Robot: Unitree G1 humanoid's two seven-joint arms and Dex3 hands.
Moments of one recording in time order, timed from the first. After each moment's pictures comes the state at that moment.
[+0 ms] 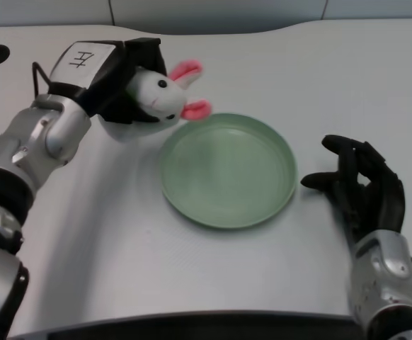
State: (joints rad) left arm -0.95 0.39 -0.44 1.10 0.65 -0.49 0.30; right arm -0.51 -0.06 -0.35 1.11 0.24 -0.47 0.12
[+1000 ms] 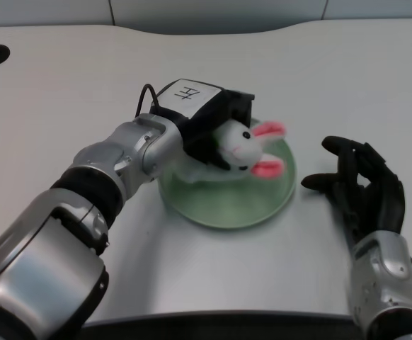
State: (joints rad) left arm -1.03 0.15 -0.58 1.23 0.74 -0.37 0.17; right arm -0.49 -0.05 -0.32 1.07 0.24 -0.45 0.10
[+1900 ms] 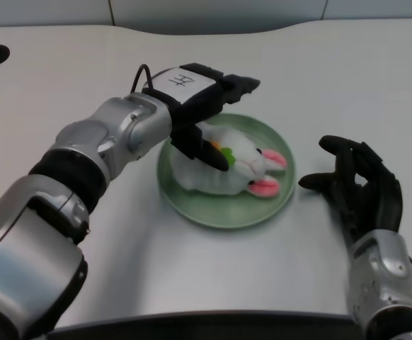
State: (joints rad) left arm -1.04 0.24 -0.58 1.11 0.73 -0.38 -0.01; right arm -0.50 -0.05 -0.32 1.08 0.24 -0.44 0.11
